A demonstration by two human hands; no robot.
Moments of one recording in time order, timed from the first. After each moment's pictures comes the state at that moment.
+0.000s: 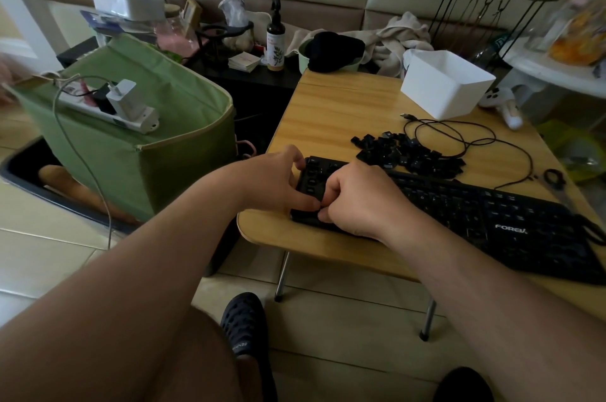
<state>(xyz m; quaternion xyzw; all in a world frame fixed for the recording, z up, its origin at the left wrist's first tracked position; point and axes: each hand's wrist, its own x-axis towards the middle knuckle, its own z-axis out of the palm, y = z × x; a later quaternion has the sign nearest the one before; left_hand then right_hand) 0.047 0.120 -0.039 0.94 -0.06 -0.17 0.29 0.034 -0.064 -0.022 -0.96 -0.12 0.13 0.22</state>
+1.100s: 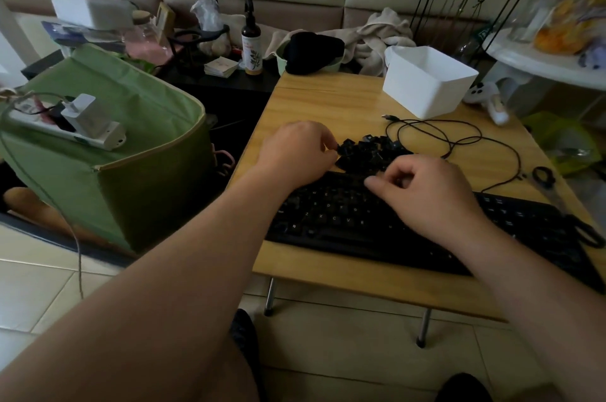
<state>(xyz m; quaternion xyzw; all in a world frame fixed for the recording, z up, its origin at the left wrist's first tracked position) 0.121 0.045 -0.040 0.97 -0.07 0.05 0.25 0.060 -0.167 -0.030 -0.95 -0.06 -0.08 0.30</state>
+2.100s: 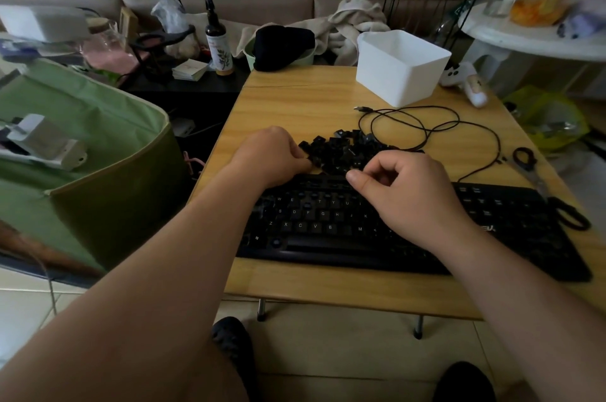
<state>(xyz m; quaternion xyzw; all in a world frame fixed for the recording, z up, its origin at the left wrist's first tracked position) 0.144 0.026 -0.046 0.96 0.00 -0.05 0.27 0.069 -0.194 -0.048 -0.91 -0.07 -0.09 0.39</state>
